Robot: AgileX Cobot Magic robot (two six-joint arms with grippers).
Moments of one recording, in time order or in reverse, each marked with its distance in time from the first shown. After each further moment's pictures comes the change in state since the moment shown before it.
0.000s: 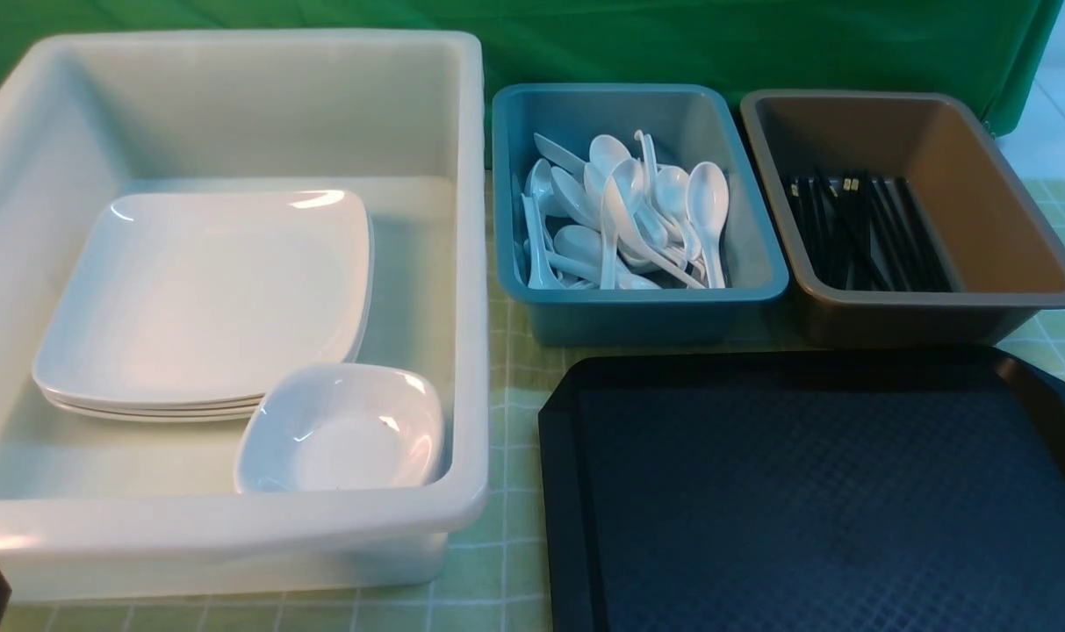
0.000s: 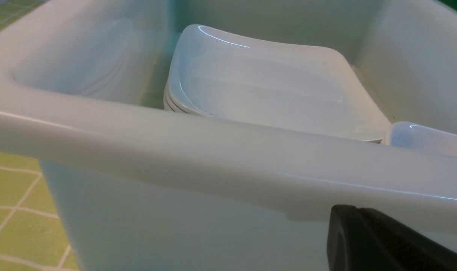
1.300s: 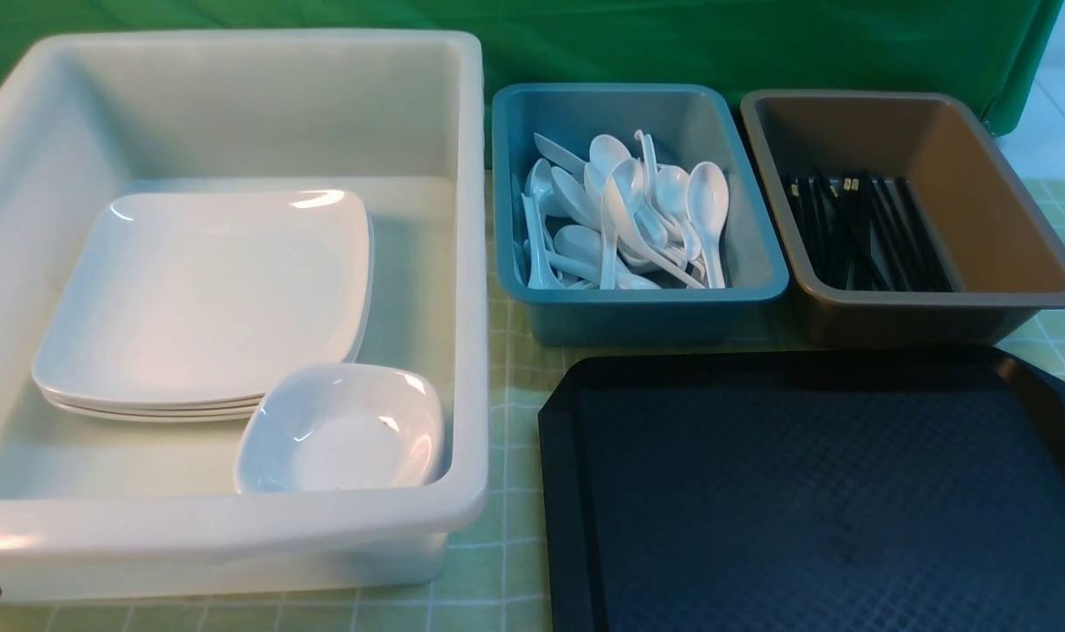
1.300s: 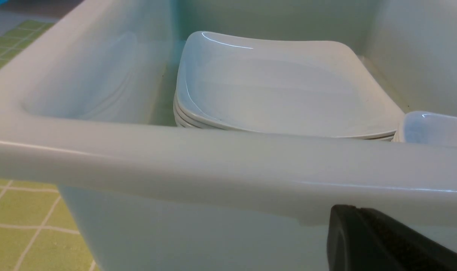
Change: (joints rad) right arm 0.000 0.000 0.000 0.000 0.000 0.000; left arm -0.001 0.000 0.000 0.063 -0.003 0.033
